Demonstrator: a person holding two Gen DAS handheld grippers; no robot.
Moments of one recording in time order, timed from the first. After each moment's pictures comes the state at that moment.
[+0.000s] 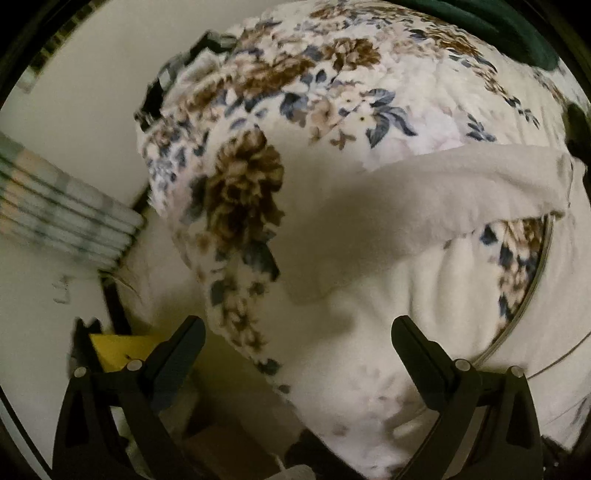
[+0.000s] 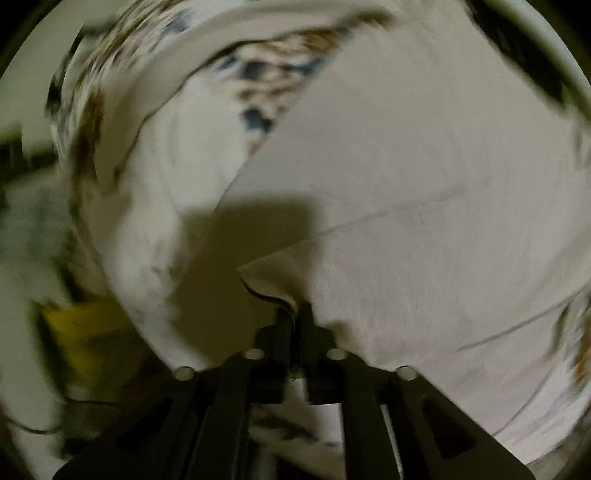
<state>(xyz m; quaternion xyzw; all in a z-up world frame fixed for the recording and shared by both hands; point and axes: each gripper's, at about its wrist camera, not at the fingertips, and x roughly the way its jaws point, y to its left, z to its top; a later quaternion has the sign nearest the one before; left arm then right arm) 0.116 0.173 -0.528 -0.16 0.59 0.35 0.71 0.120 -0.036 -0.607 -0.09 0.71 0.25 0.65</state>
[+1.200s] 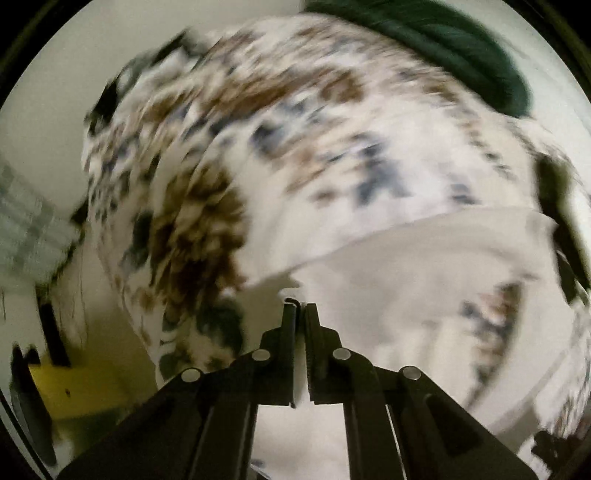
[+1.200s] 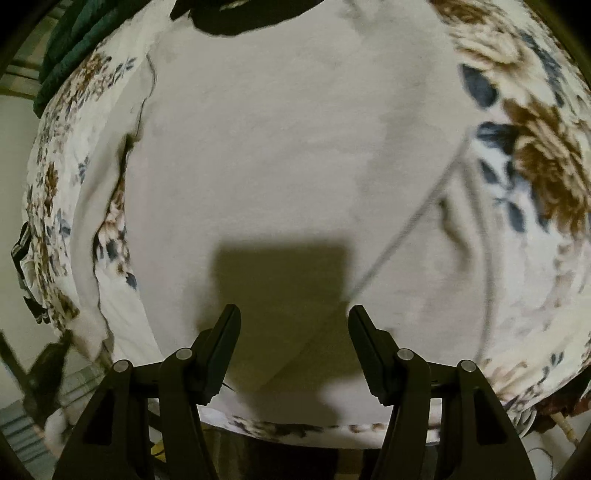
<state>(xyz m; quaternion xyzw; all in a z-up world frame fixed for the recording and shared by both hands) 0.138 0.191 -0.527 -0.20 0.52 0.25 0.79 0.196 -0.172 -0.575 0.13 0.72 0.02 0.68</state>
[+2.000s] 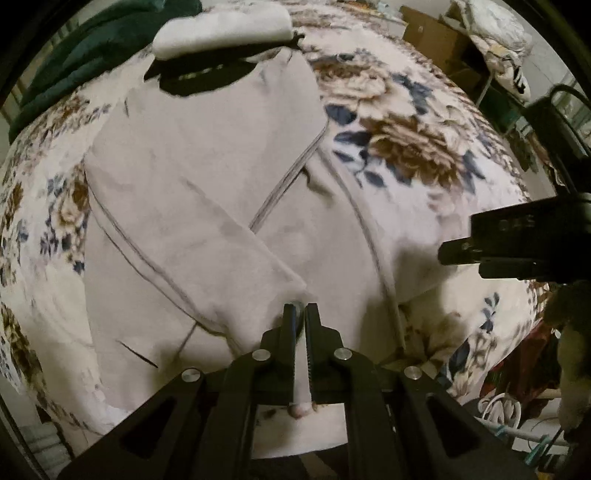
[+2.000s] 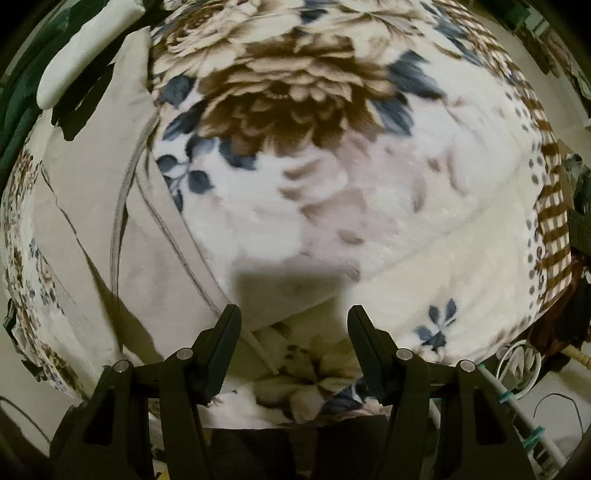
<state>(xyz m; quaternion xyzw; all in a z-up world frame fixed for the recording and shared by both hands) 0.128 -0.173 -0.530 0.05 0.59 -0.14 0.79 0.108 -0.387 -0.571 0.21 0.70 -0.10 0.68</state>
